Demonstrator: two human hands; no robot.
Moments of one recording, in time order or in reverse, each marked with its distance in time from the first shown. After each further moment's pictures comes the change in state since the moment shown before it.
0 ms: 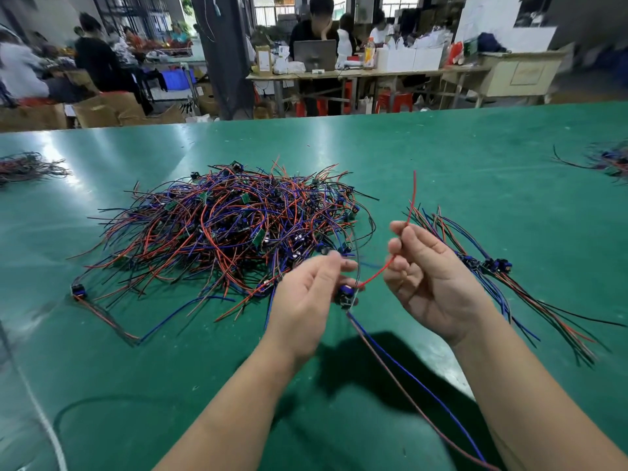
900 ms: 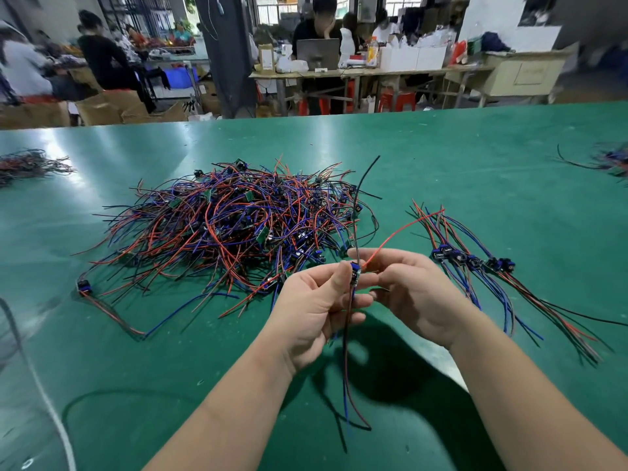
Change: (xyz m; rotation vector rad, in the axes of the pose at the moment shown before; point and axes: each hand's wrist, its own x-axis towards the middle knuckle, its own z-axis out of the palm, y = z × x) left_hand 0.000 0.003 -0.002 -0.451 -0.177 -0.399; right_hand 0.006 0.018 -0.006 -0.470 -0.080 0.140
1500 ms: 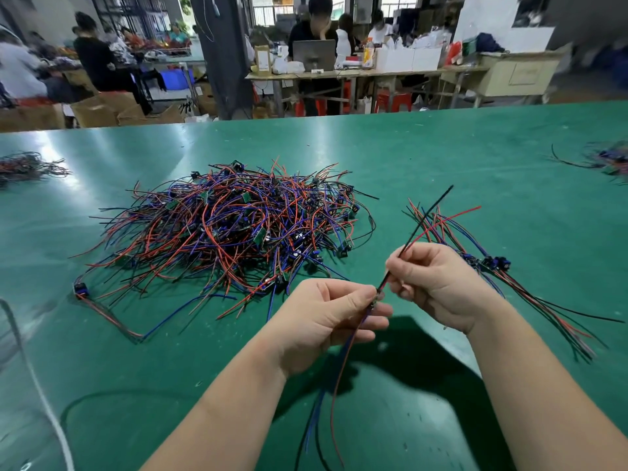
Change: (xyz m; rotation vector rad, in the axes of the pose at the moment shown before) left_hand -0.006 0.003 0.001 0.216 -0.151 -0.151; right_hand -0.007 -0.014 -0.026 -0.034 0.079 -0.045
